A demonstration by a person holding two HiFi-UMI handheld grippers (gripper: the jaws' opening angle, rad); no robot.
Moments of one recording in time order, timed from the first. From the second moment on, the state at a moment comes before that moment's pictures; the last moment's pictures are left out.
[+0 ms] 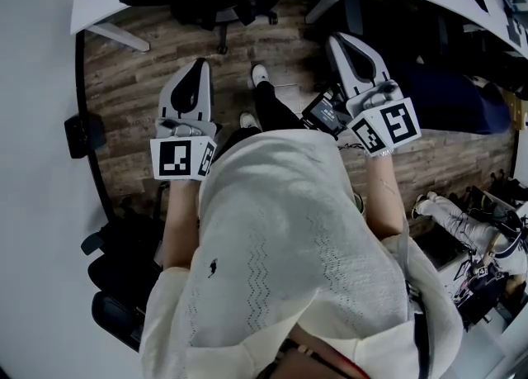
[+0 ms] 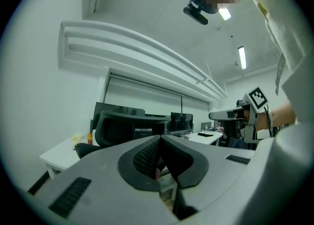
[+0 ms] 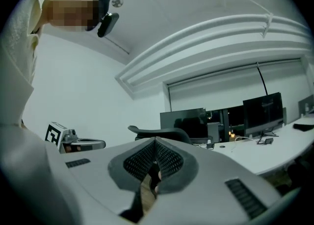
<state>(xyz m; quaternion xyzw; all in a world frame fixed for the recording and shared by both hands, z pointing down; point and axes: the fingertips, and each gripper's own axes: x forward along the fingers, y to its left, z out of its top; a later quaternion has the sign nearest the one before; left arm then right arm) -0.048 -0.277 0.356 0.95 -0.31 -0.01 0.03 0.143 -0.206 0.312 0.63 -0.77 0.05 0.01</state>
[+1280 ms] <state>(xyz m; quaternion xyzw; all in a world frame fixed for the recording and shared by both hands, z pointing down) -0.065 -0.294 0.331 0.94 -0.34 -0.05 0.03 0.132 -0.215 0.290 0.63 -0.78 0.03 0.01</state>
